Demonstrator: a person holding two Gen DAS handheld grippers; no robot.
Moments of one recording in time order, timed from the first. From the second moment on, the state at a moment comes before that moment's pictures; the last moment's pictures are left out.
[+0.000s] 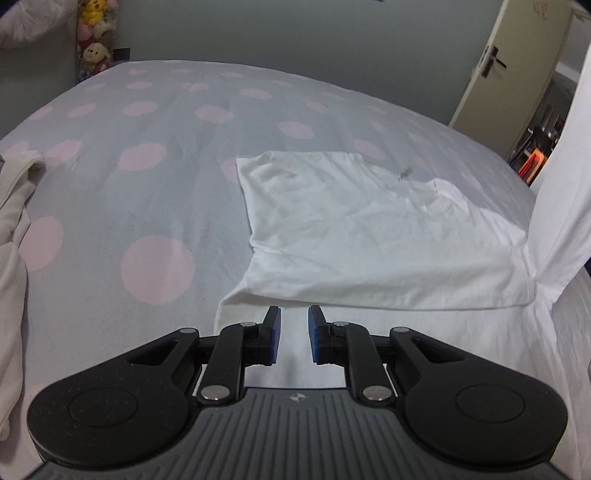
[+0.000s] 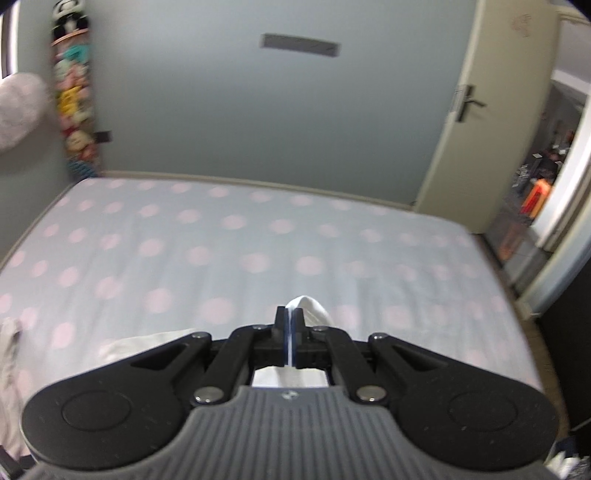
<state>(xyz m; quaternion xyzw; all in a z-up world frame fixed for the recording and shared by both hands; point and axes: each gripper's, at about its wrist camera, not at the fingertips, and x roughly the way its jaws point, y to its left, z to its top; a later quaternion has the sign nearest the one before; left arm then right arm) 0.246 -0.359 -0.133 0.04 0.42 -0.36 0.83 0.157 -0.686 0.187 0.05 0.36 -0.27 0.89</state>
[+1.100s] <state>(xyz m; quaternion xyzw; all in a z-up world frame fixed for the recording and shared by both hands) 0.266 -0.351 -0.150 -0.01 0.39 -0.34 0.86 0.212 -0.592 -0.050 0.01 0.39 -0.10 0.91</state>
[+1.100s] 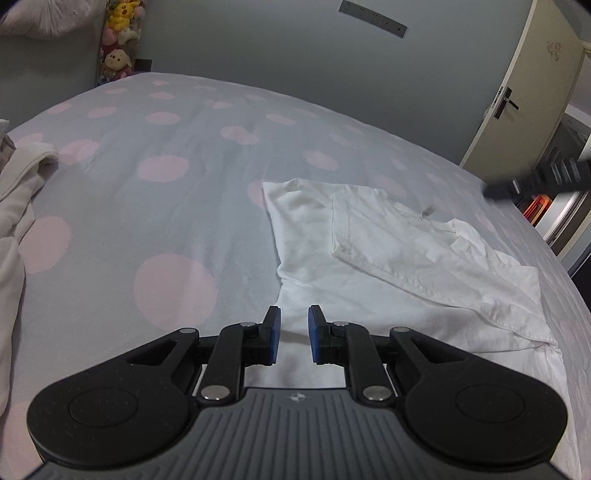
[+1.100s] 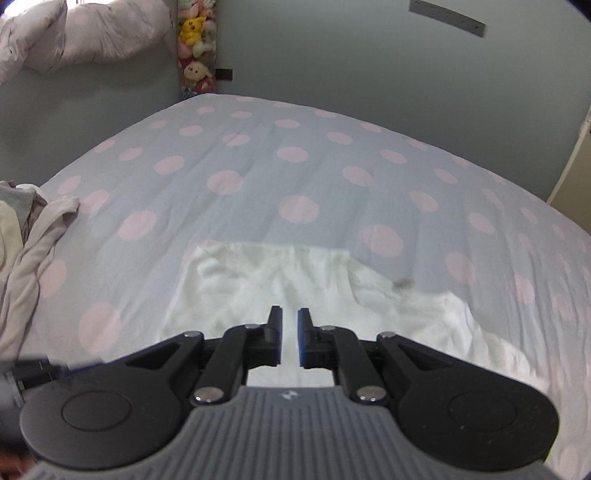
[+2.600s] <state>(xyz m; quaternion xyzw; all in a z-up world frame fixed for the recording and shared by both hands) 0.328 -0.507 -0.169 0.09 0.41 -0.32 0.85 0.001 -0.736 -0.195 -0.03 0.33 -0.28 0.90</state>
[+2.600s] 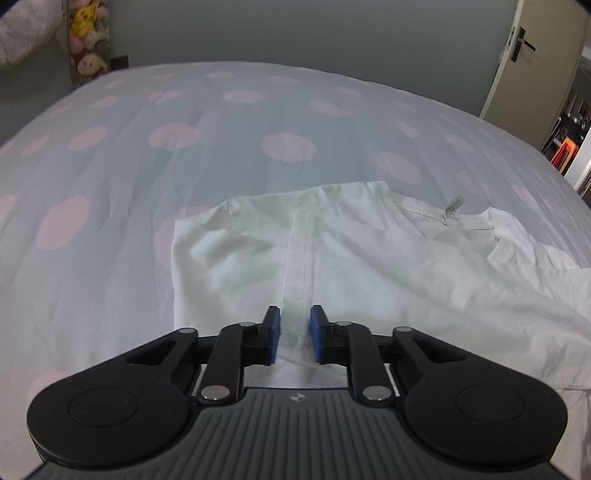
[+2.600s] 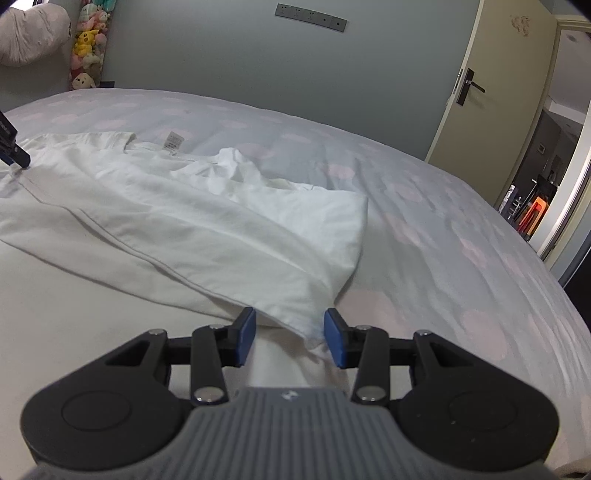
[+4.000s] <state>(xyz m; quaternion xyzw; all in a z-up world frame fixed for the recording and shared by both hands) 0.273 -0.465 -0.165 0.28 0.46 -0.23 0.81 -0.037 -0.777 -0.184 0.12 0.37 -0.29 0.88</state>
